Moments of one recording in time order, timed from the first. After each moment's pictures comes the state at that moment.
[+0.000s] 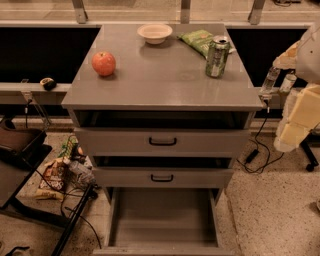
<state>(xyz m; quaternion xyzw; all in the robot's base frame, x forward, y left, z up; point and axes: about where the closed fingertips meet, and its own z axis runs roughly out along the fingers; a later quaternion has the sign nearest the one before) 0.438 -0.215 0.981 -0.60 0.78 -0.04 0.17</state>
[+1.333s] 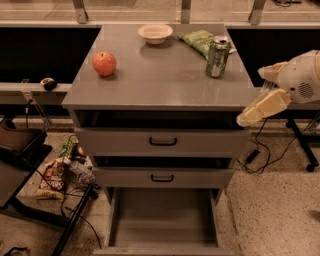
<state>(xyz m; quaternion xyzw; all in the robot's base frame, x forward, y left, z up) 0.551 -0.222 0.912 -0.48 0.78 0.13 0.37</state>
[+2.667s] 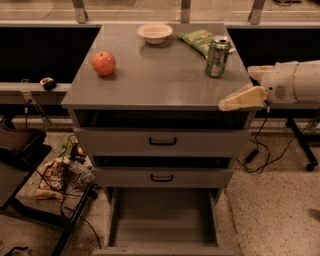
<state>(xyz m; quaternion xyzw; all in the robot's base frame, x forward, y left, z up) 0.619 -0.217 0.890 -0.38 0.77 0.19 0.48</state>
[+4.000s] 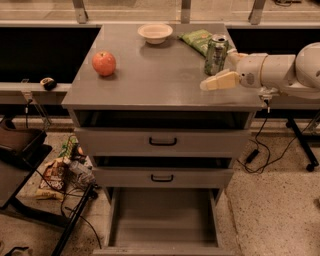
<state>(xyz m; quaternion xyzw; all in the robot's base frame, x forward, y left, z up) 0.728 -0.181 0.881 -0.38 0.71 0.22 0.55</state>
